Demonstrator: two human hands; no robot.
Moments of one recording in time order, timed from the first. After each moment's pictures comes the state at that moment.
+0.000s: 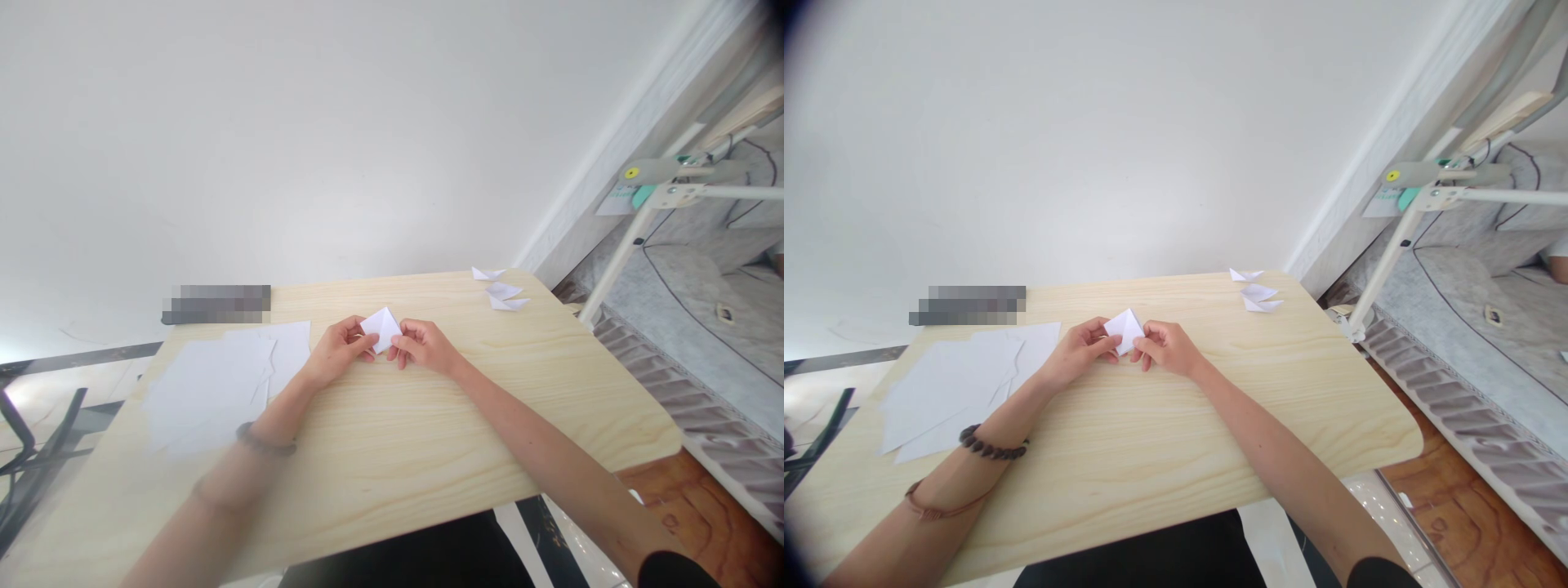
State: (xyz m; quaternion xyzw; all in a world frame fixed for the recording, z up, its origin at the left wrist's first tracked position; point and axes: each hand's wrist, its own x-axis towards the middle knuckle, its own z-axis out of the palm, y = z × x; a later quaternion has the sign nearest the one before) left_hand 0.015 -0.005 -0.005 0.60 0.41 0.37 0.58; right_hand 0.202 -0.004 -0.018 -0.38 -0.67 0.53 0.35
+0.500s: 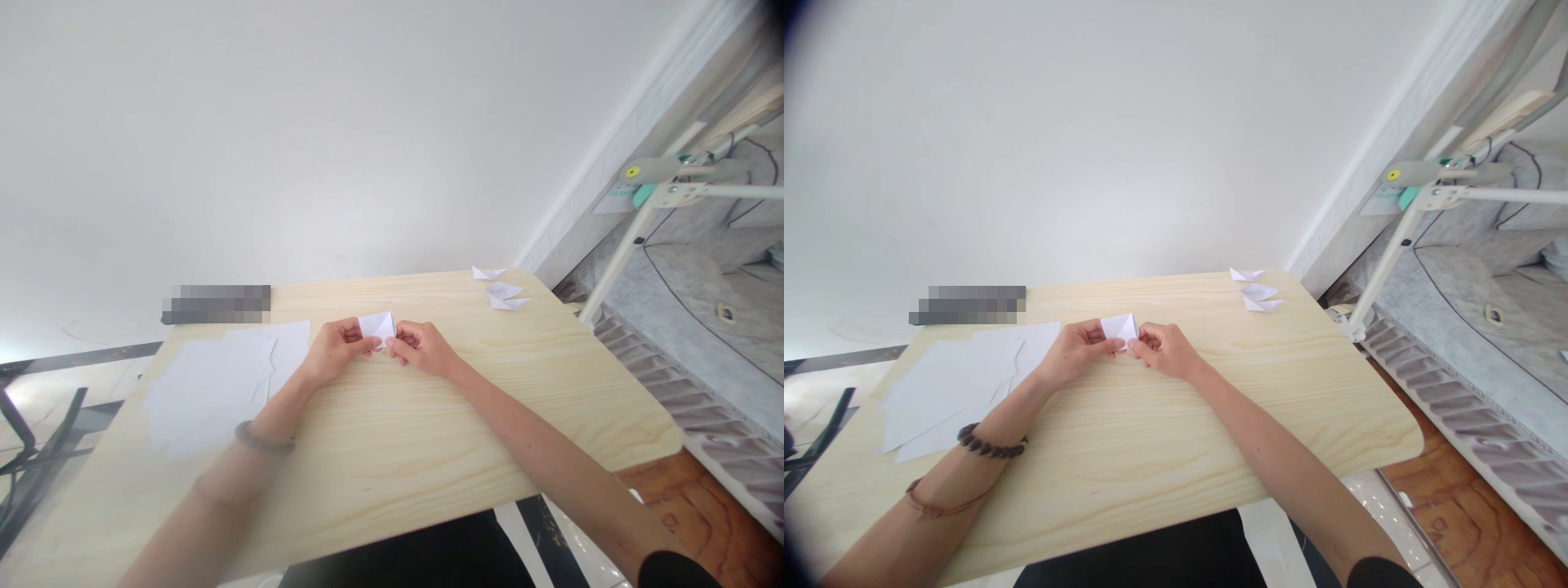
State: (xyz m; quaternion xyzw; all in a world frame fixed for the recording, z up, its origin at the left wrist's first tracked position) left_hand 0.012 -0.003 -0.006 0.62 0.40 0.38 0.56; right_hand 0.199 -0.009 -0.014 -0.40 -0.72 0.45 0.34
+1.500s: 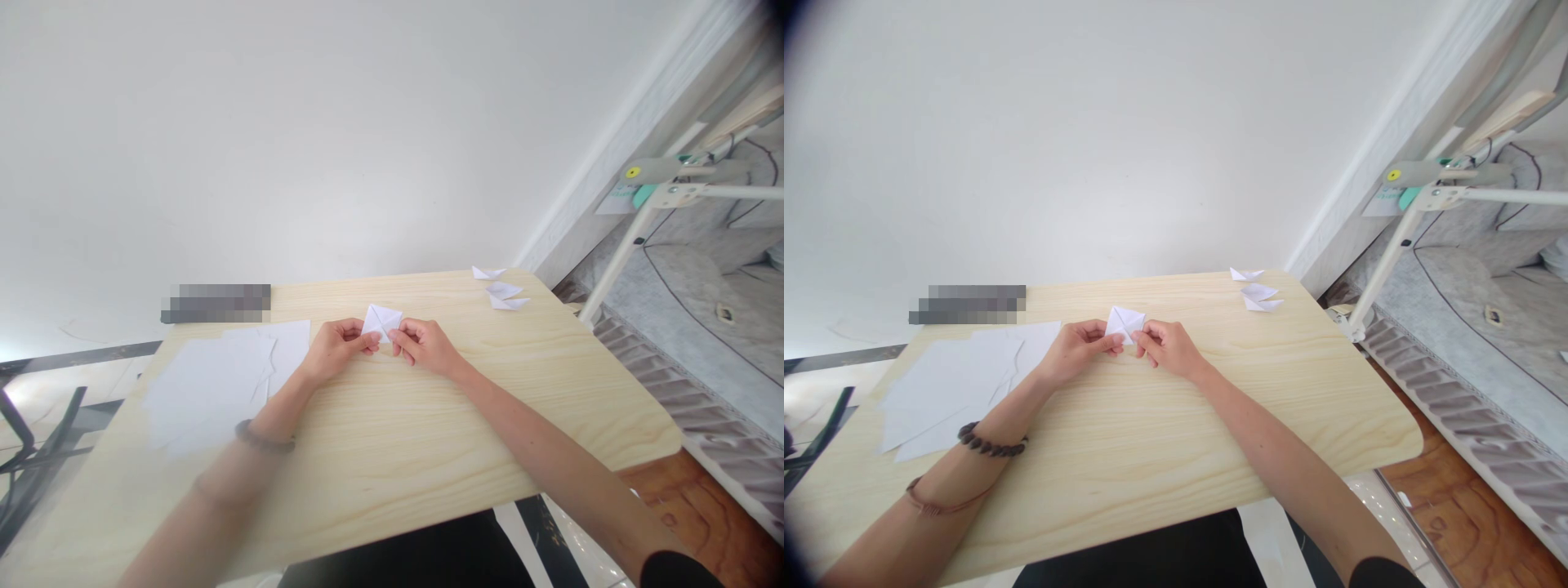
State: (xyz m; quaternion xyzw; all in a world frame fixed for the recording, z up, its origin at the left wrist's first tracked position) left_hand 0.010 -0.003 -0.007 0.63 0.41 0.37 0.55; right_hand 0.201 -0.008 -0.015 -0.43 -0.72 0.41 0.36
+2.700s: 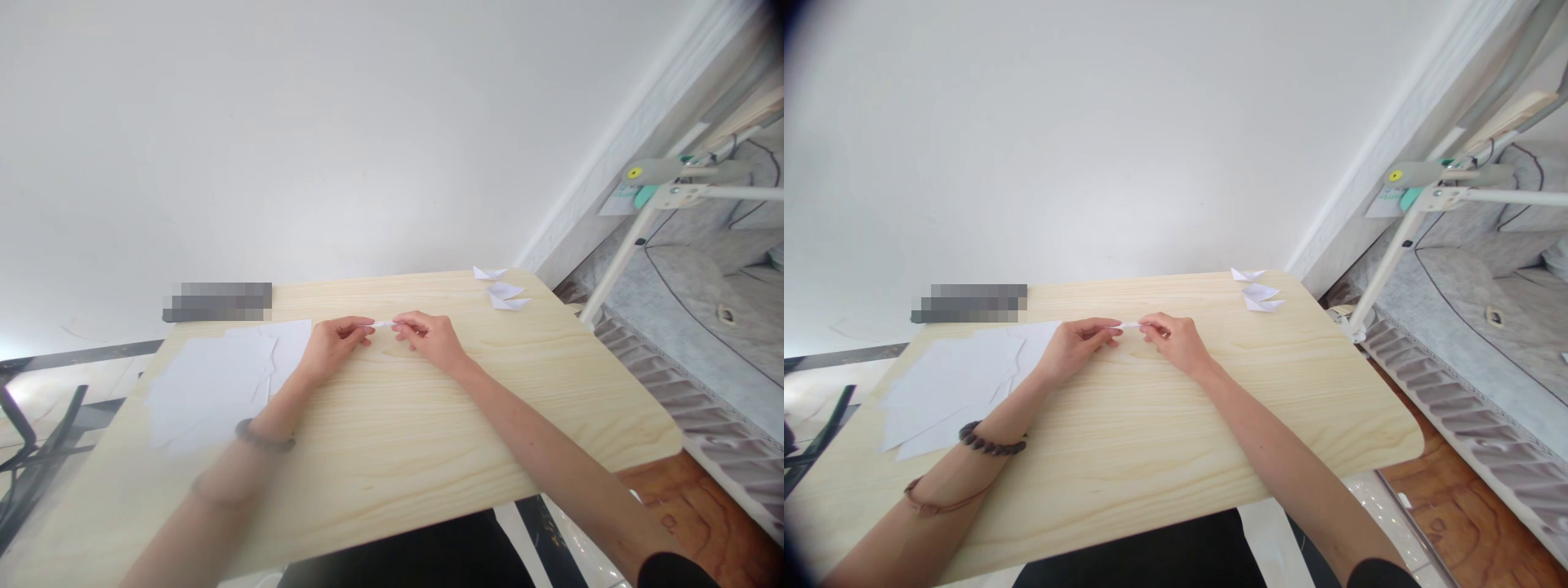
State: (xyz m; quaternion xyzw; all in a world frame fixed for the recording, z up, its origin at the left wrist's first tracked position) left_hand 0.006 -0.001 -0.009 0.67 0.49 0.36 0.42; right_hand 0.207 0.002 -0.026 -0.45 -0.71 0.33 0.42
